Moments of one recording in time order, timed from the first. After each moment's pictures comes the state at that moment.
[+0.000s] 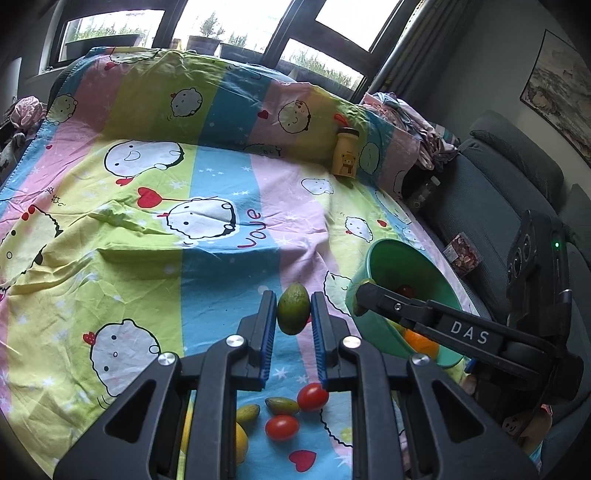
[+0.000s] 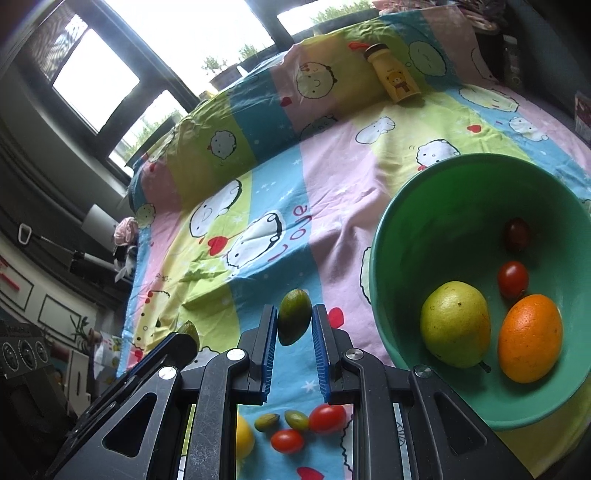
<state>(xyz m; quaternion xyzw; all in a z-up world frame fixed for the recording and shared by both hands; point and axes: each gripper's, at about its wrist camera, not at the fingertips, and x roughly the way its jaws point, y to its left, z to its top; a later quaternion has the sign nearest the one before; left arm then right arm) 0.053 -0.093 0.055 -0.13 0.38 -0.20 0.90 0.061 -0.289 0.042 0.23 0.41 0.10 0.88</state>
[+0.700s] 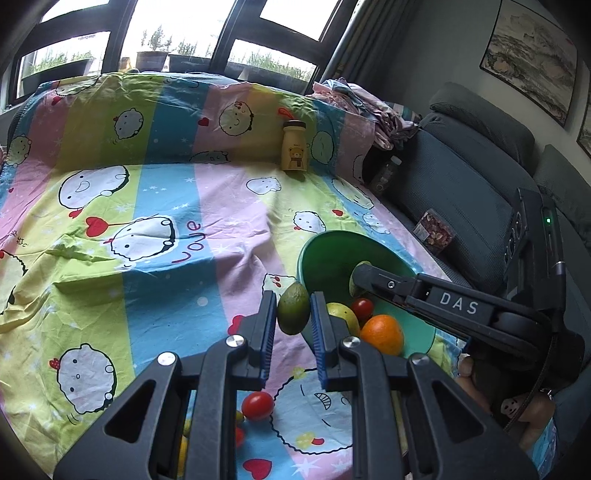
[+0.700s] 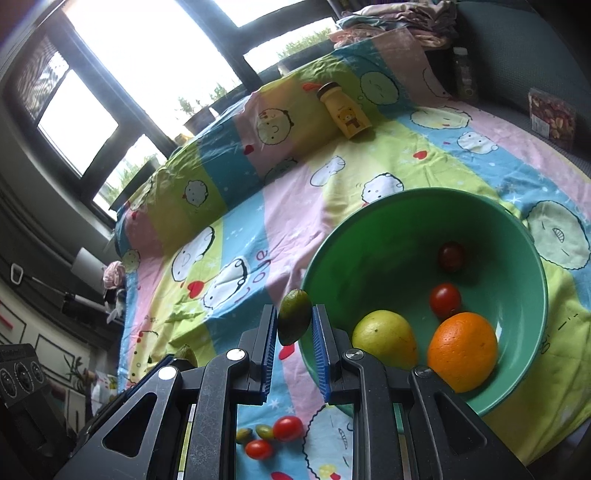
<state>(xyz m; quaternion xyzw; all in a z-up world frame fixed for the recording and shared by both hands) 0.047 -0.152 0.072 -0.08 0.36 -0.27 0.89 0.040 -0.344 0.060 0.26 0.36 0.03 0.89</state>
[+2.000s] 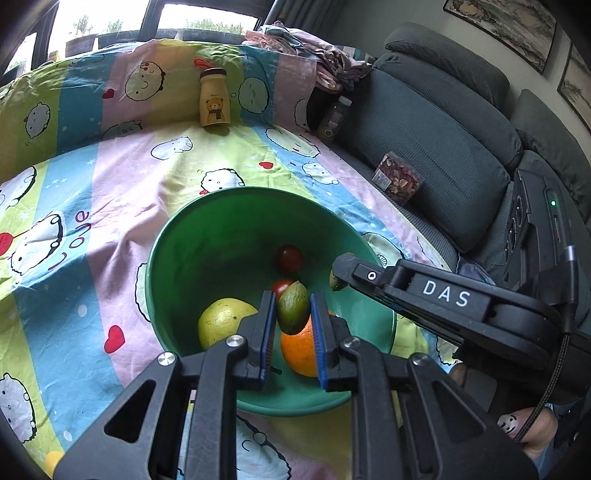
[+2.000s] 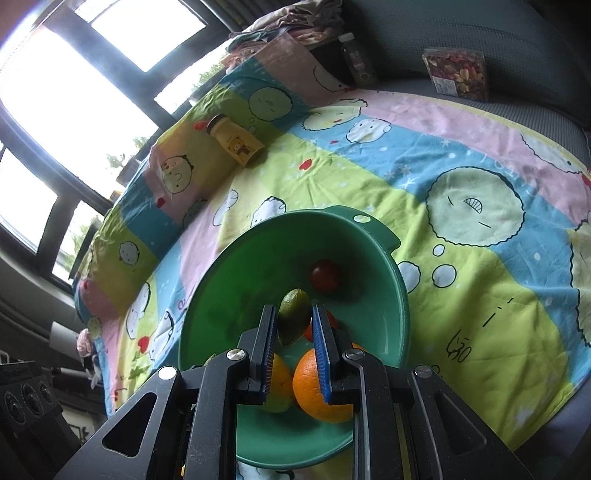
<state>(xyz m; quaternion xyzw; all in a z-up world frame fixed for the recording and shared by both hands) 0.070 -0.272 0.041 -0.03 0.42 -0.35 0.84 0.027 -0.439 0.028 0.35 0.36 -0.08 0.86</state>
